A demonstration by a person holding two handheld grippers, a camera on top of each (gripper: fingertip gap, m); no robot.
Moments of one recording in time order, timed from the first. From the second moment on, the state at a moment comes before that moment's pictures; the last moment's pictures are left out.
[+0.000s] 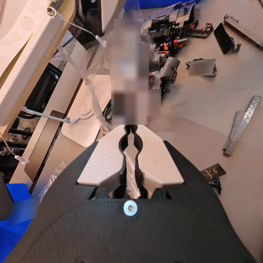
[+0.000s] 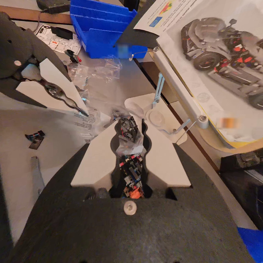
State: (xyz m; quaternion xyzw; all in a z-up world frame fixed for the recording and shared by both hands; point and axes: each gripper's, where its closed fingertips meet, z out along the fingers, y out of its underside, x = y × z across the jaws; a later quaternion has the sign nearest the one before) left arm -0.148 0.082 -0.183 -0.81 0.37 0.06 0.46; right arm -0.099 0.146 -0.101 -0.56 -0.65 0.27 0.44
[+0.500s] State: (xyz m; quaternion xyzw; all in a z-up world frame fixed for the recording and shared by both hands) left arm -0.132 0.078 -0.176 -0.79 0.40 0.07 0.47; right arm 0.080 0.115 -0.259 -0.60 -0.78 0.11 0.15
